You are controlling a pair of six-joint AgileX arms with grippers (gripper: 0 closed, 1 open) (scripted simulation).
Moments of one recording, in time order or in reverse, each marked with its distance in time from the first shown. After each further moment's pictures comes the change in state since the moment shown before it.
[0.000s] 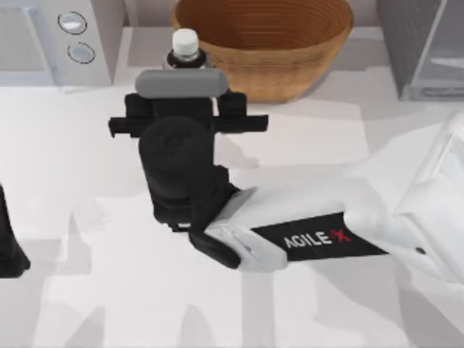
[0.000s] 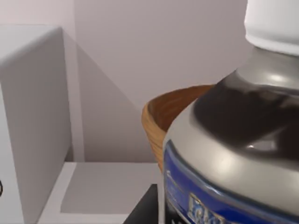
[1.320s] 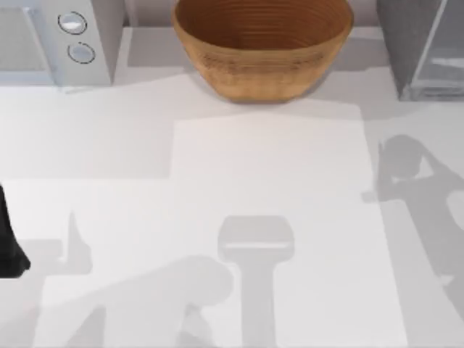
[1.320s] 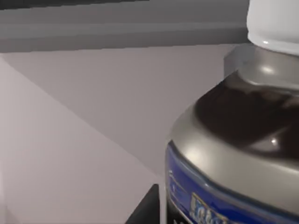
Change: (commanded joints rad) left arm 0.000 0.000 0.000 0.000 0.000 0.000; right arm -0.570 -1.603 -0.886 -0.404 -0.754 -0.045
